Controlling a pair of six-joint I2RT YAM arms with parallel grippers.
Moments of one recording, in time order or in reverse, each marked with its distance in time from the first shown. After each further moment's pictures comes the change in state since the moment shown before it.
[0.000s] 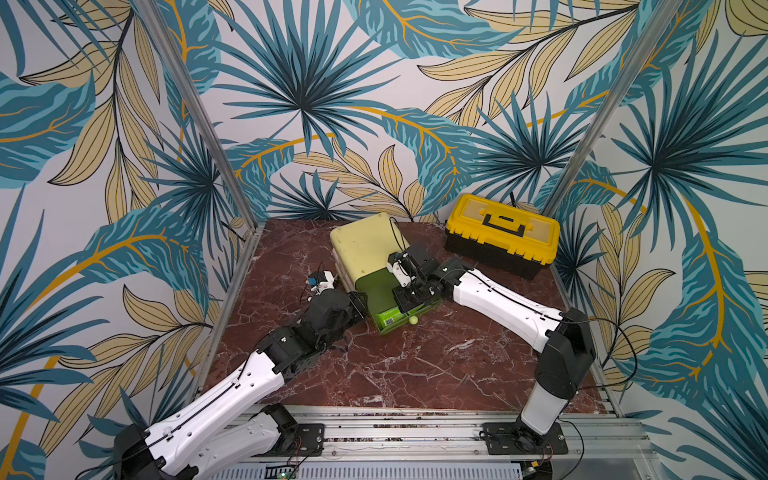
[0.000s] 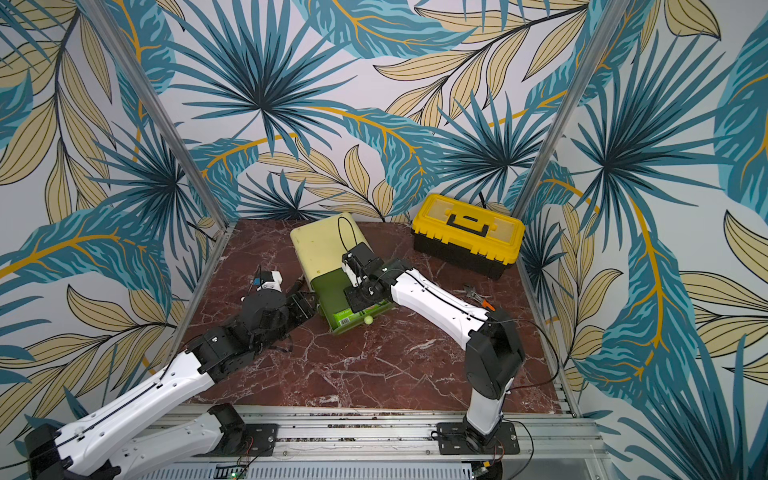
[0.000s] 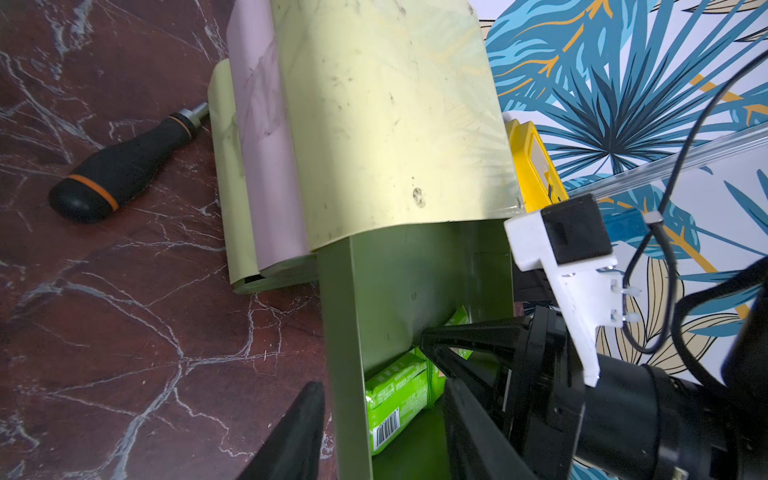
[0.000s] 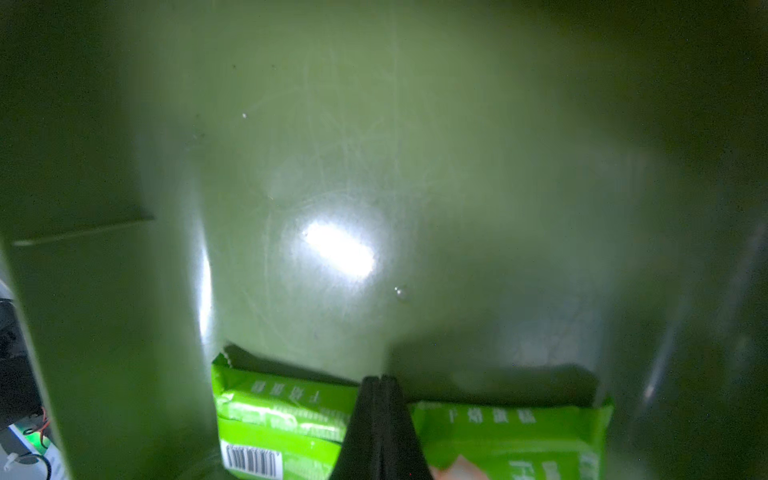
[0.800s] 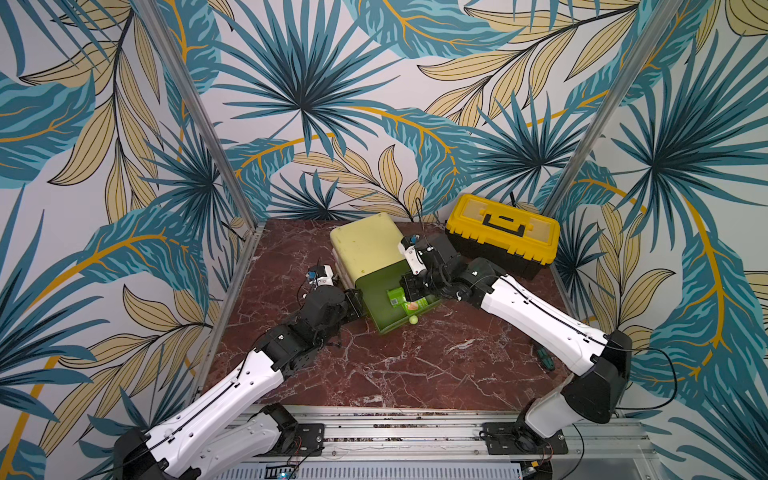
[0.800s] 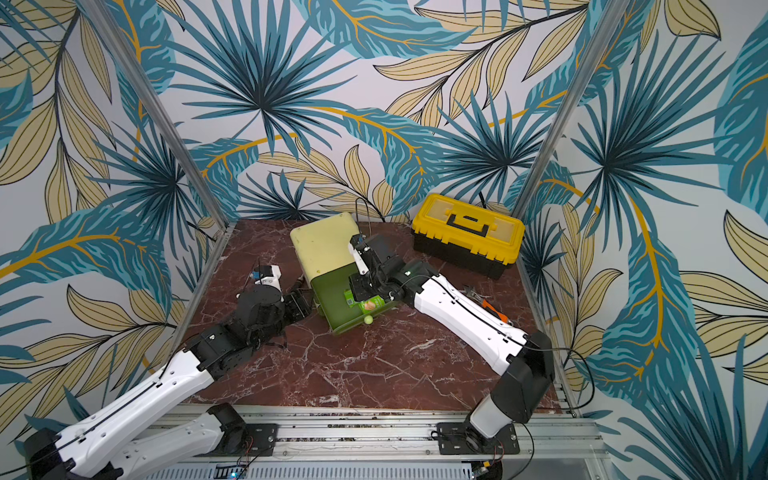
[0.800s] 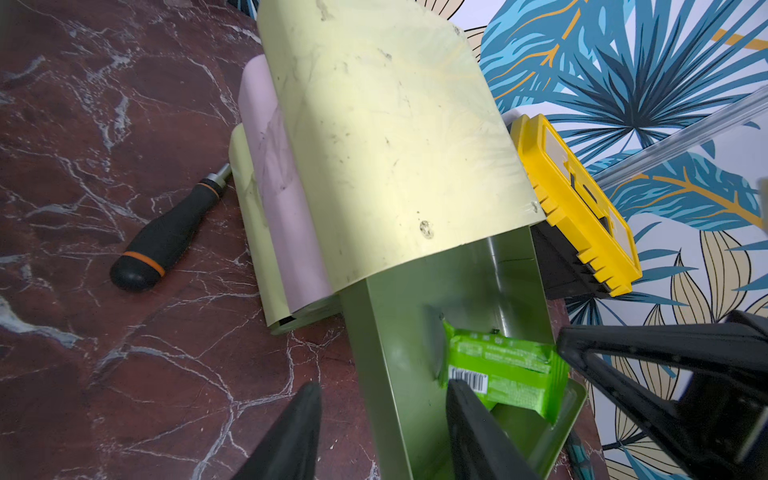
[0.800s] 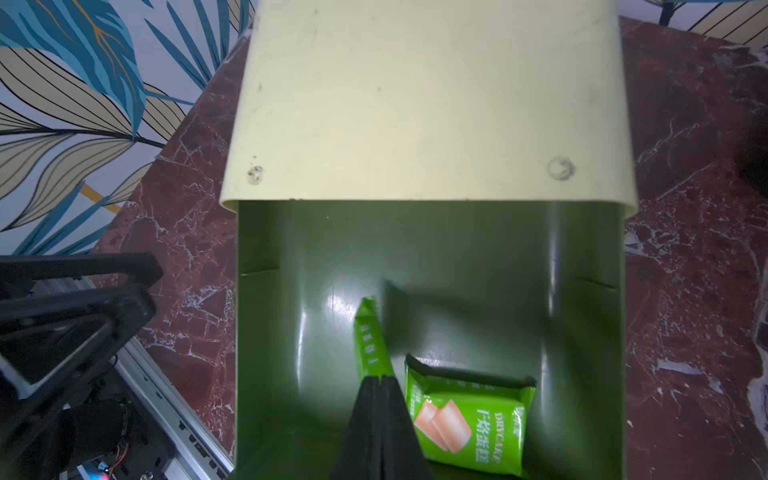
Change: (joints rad) left arm 0.058 0.000 0.002 0.015 0.001 0.214; right arm 0.000 -0.216 -0.041 0.106 0.037 0.067
